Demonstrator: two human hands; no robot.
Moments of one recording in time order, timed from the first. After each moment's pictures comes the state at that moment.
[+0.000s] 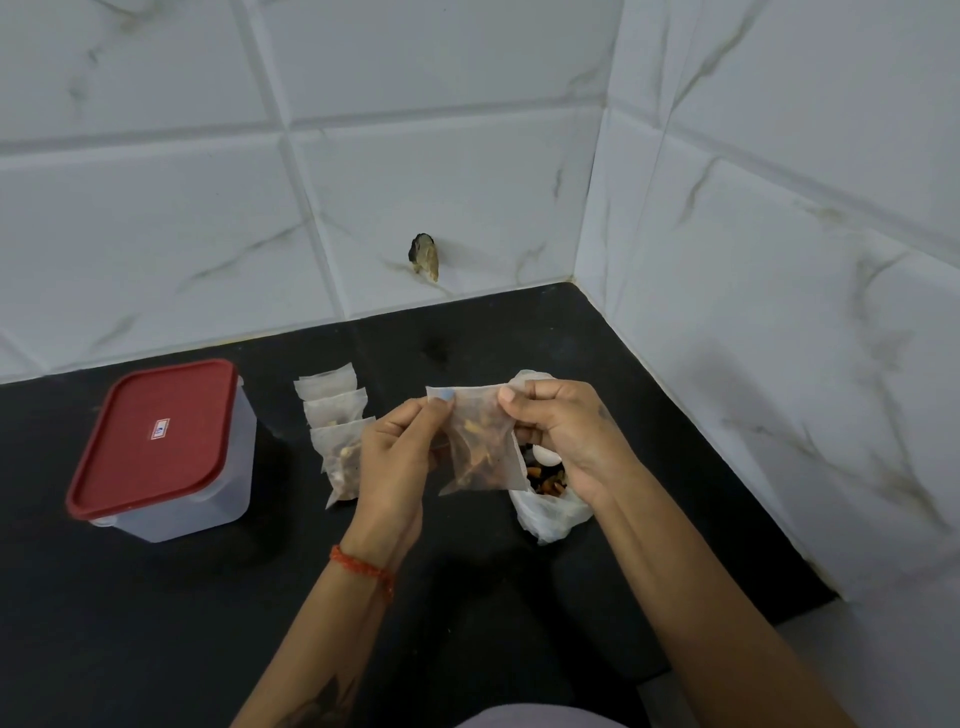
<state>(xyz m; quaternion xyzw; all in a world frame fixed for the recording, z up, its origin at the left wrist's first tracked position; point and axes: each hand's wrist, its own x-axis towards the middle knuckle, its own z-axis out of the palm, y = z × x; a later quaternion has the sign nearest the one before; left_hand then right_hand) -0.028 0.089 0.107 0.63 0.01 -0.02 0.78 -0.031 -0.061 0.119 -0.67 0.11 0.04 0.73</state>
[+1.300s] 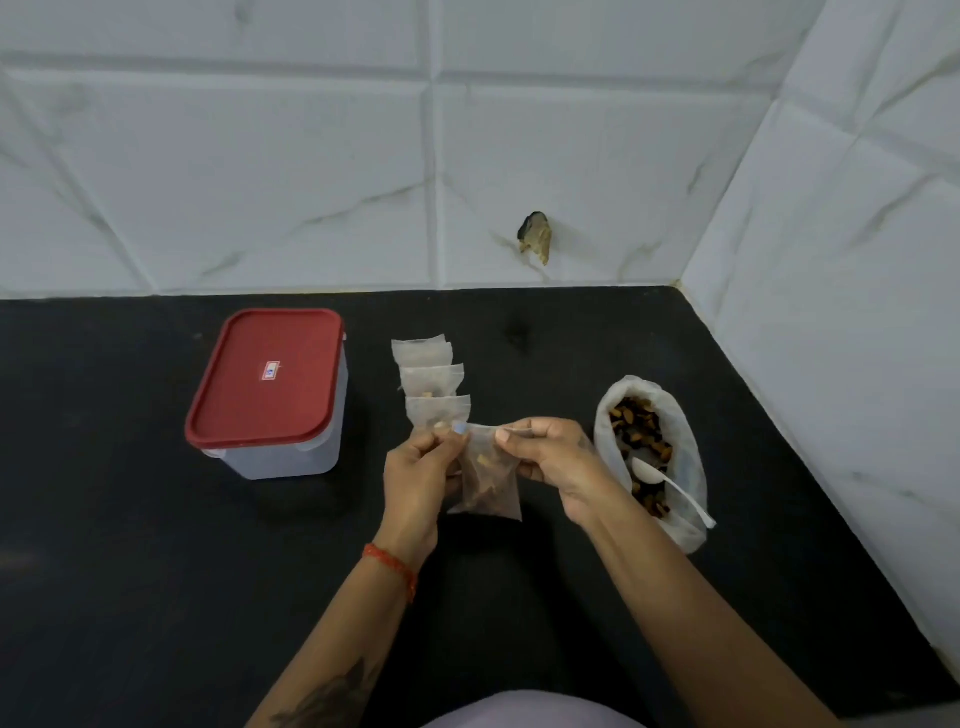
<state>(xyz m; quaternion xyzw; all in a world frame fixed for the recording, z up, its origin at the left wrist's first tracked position) -0.007 0.171 0.036 0.62 0.19 -0.06 0.76 0.012 0.026 0.050 -0.69 0.10 0.16 0.70</state>
